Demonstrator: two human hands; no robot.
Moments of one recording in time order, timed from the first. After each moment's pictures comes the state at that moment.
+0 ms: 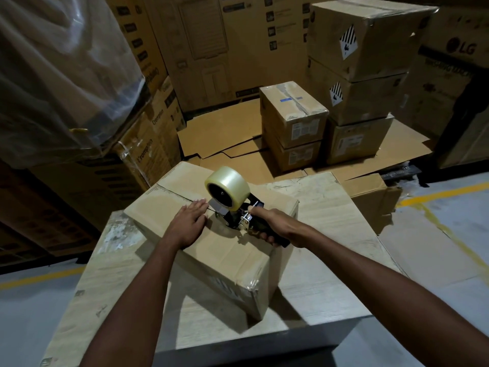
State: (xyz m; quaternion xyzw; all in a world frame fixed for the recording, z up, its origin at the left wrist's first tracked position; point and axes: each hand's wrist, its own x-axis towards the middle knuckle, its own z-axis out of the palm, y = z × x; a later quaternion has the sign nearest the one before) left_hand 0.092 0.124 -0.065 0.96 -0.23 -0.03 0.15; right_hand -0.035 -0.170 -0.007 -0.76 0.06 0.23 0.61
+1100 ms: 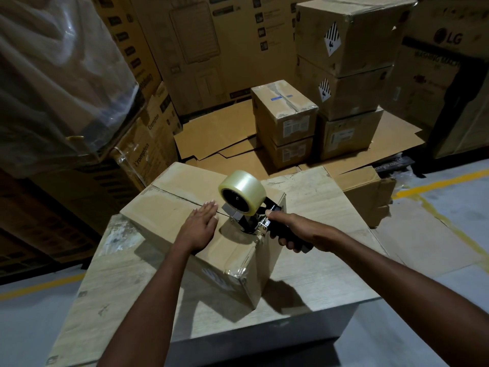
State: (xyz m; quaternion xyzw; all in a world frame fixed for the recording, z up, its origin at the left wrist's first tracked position) left_hand 0.048 0.075 -0.069 0.96 -0.24 -0.02 0.15; right_hand -0.101 -0.225 0.009 -0.76 0.06 0.26 0.59
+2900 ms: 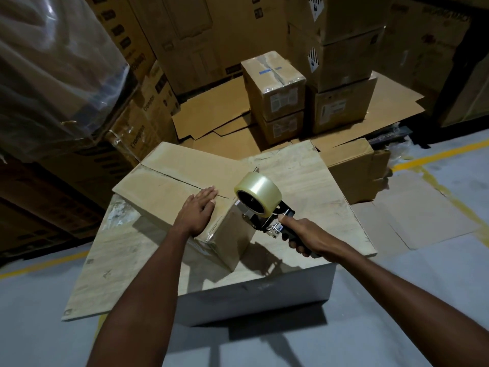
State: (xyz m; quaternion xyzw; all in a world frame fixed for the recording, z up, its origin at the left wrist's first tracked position) left_hand -0.025 0.017 -0.061 0.96 -0.23 -0.05 0.15; right_hand -0.203 -0.300 -0.064 -0.74 0.11 0.20 0.63
